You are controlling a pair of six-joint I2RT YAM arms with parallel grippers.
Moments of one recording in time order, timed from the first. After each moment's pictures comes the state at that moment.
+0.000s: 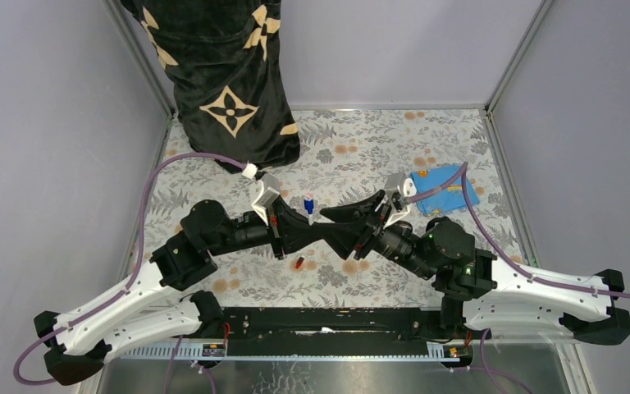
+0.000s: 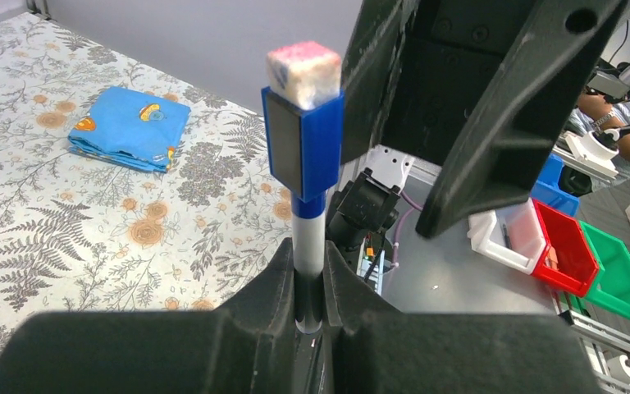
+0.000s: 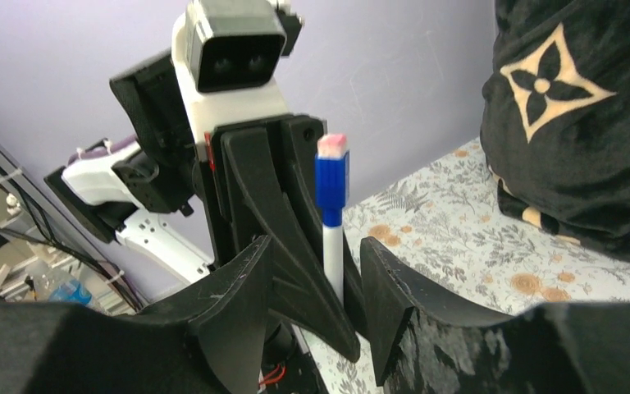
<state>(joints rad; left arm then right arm) -0.96 0.76 0.85 -0.04 0.38 -0.37 1.34 0.85 0.88 0.20 0.23 0.28</state>
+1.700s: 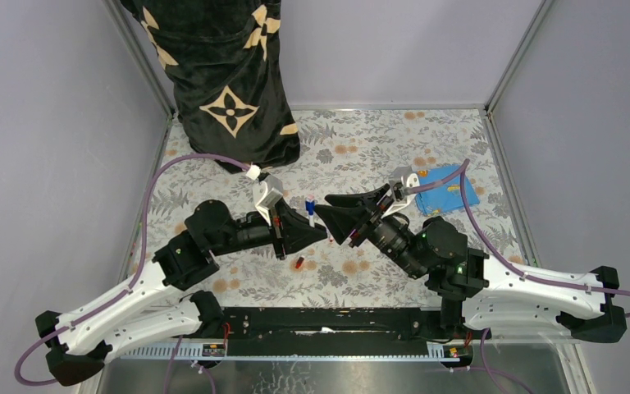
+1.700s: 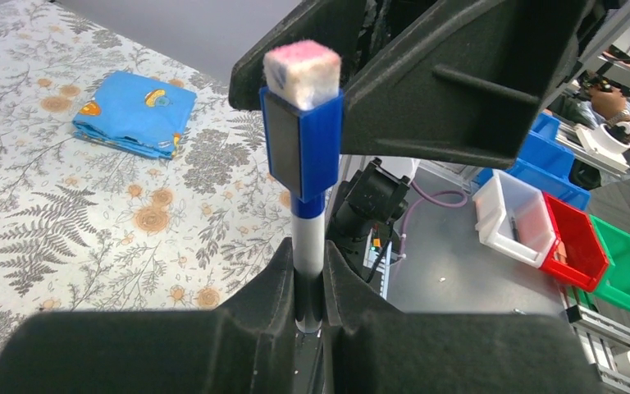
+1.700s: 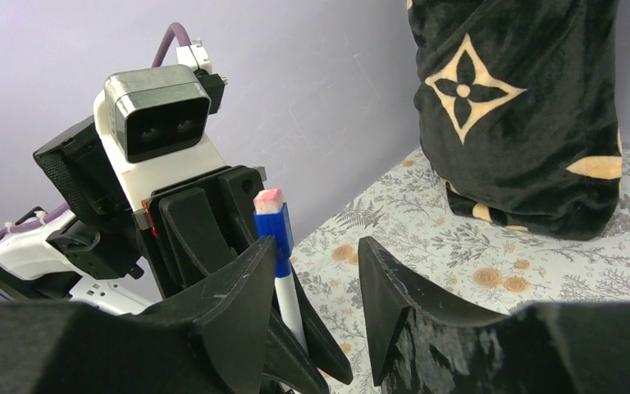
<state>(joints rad) -0.95 0.76 0.84 -0.05 0.39 -0.36 1.35 0.89 0.88 0.27 0.45 0.31</state>
